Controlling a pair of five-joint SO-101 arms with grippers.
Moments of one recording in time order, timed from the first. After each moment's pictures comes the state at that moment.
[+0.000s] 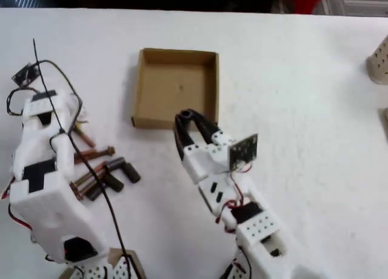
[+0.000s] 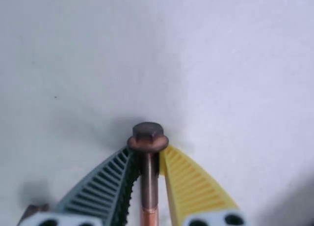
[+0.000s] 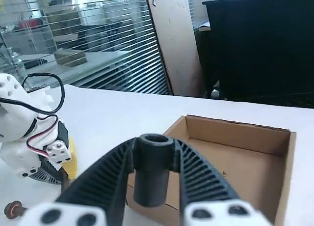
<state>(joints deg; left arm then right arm) -23.7 21.7 13.5 47.1 31.5 -32.0 -51.0 88.8 -28.3 -8.5</state>
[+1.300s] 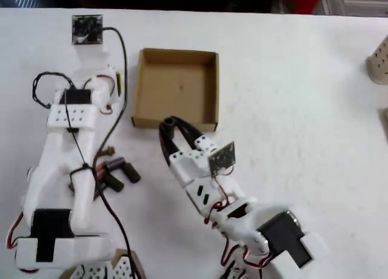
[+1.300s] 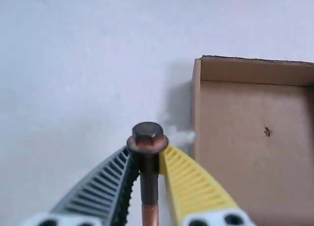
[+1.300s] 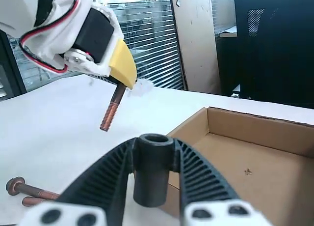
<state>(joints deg) -6.7 -8.2 25.3 35.0 1.5 -36.6 -5.3 84.6 -72.1 -5.3</state>
